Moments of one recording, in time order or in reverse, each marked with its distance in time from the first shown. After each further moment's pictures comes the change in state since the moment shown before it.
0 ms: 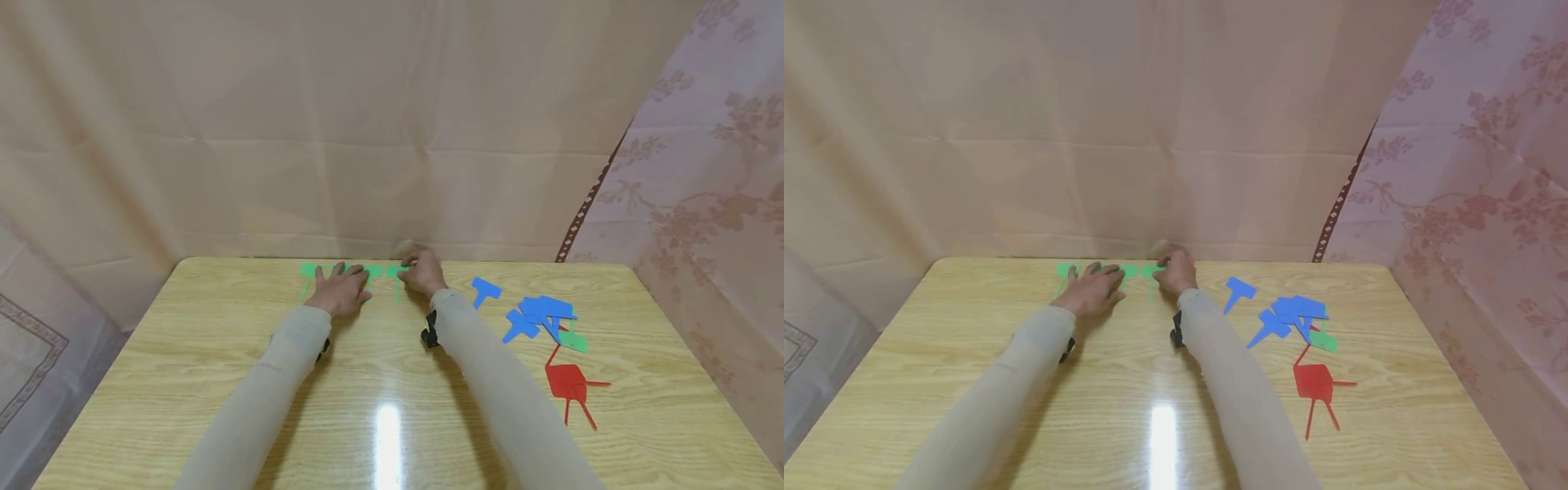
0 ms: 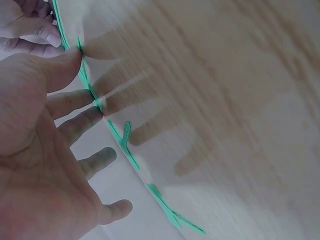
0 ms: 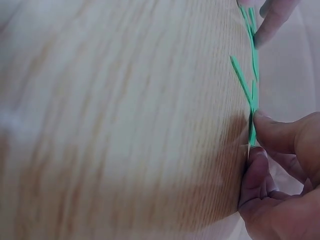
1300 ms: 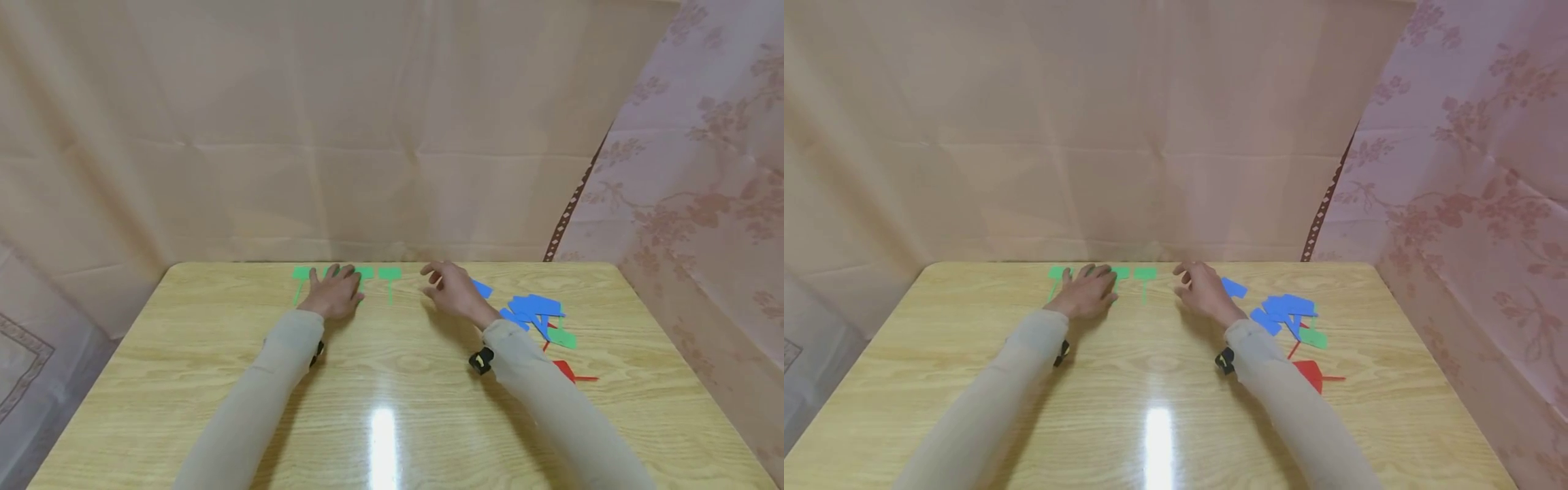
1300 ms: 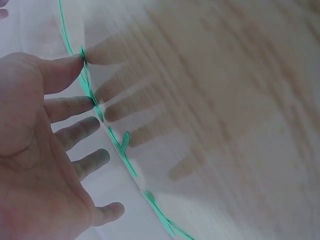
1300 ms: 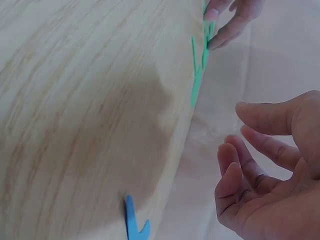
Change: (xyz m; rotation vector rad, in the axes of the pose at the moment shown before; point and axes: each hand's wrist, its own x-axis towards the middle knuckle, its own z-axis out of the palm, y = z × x) left_hand -0.001 0.003 -0.001 0.021 0.019 0.031; right_hand -0.071 0.017 -0.075 -0.177 -0.103 -0.282
